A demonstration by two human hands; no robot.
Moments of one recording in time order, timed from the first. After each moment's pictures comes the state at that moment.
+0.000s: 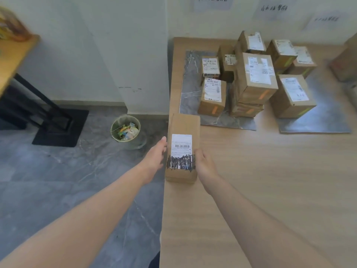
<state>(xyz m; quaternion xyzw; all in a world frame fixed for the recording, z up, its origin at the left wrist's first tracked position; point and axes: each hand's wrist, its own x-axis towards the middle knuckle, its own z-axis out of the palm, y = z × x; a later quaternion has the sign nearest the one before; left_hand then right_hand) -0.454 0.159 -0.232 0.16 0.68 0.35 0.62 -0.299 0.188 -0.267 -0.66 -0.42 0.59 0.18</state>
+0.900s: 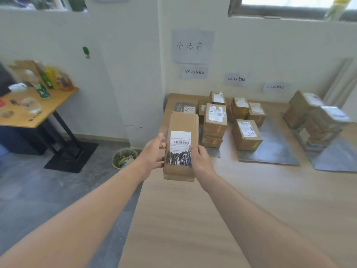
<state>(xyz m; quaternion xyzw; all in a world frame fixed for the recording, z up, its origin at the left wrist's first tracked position) -0.299 0.095 -0.061 0.24 0.68 0.49 0.50 -0.154 0.150 -0.104 -0.57 -0.54 0.55 0.30</state>
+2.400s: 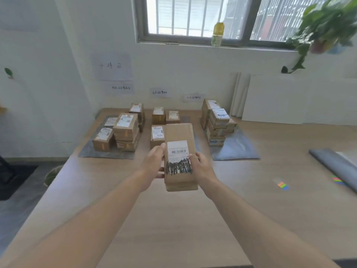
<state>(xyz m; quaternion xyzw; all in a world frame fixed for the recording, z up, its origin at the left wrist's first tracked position) 0.174 0.141 -0.023 0.34 0.64 0.47 0.51 0.329 0.187 -0.067 -0.57 -0.55 0.51 0.34</state>
